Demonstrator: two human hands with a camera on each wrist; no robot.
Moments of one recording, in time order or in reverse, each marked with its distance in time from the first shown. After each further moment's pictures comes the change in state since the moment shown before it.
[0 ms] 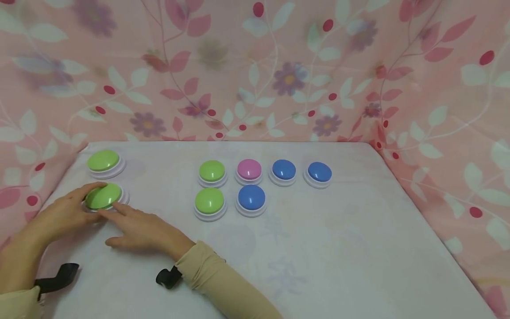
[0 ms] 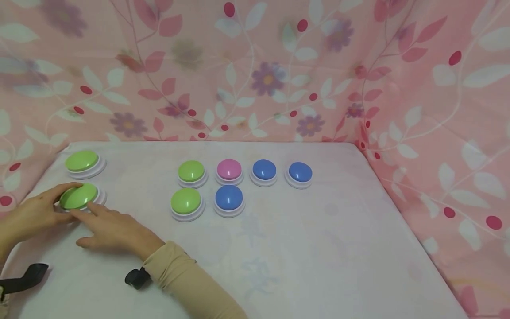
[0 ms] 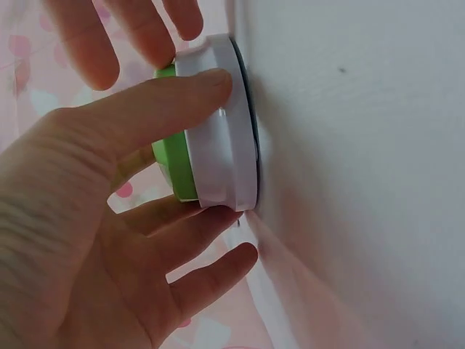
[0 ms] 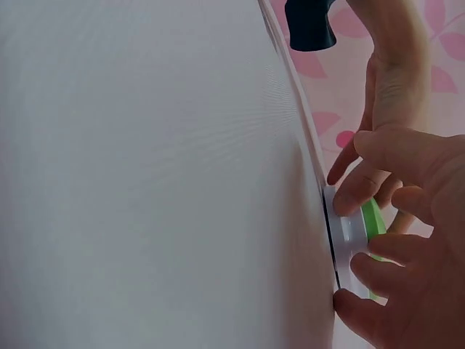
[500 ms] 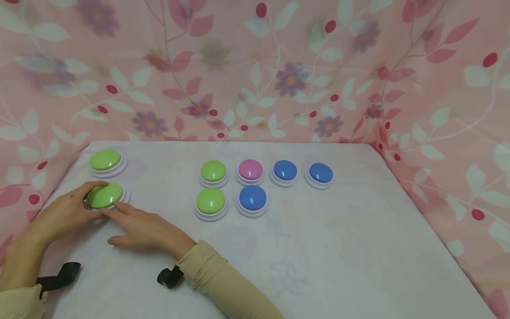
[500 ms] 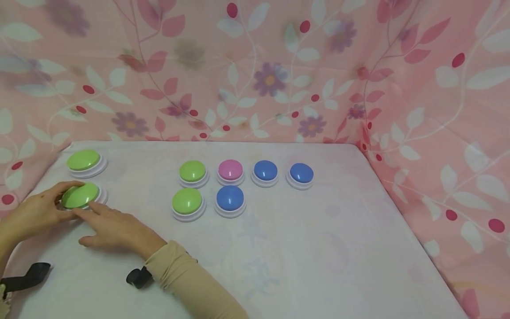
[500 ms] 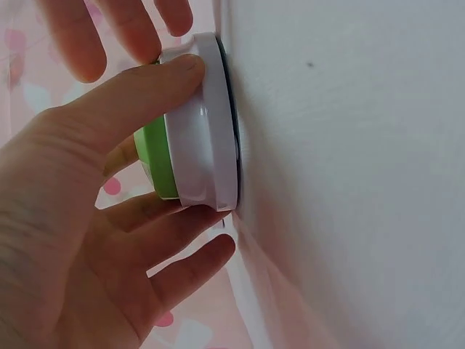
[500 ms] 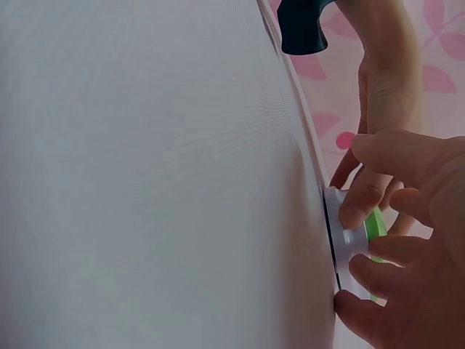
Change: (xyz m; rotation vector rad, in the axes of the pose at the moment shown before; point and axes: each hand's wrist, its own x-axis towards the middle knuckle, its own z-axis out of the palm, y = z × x) left_hand 0.001 0.001 0.002 0.024 0.060 0.004; right_hand -0.002 0.001 -0.003 0.007 0.007 -0.005
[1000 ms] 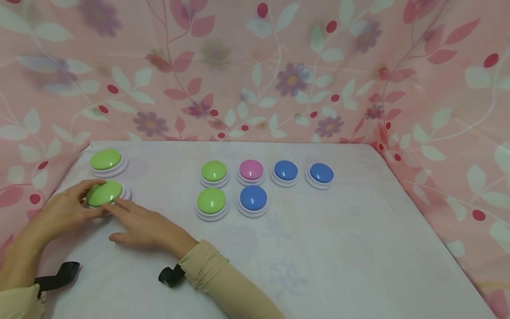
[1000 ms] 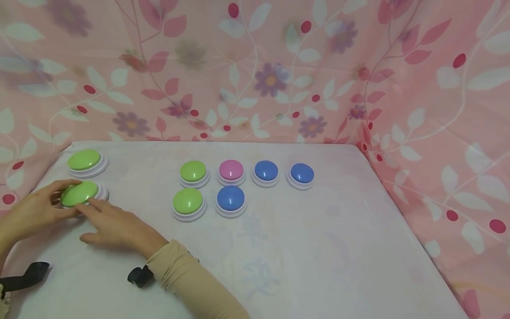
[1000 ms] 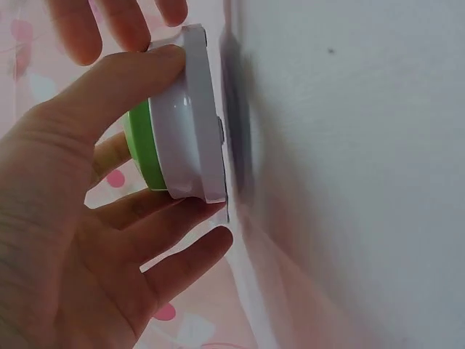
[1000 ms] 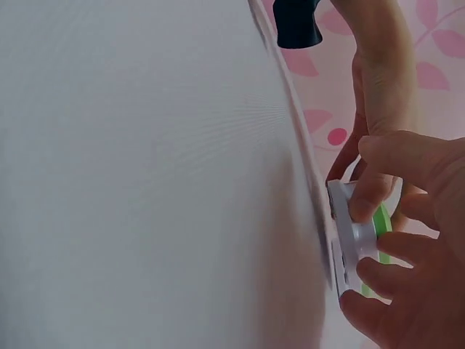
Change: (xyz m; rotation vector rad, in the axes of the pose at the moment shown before) left_hand -0.002 0.003 -0.003 -0.049 0.045 -0.034; right_hand -0.001 0.003 -0.005 0.035 0.024 -0.027
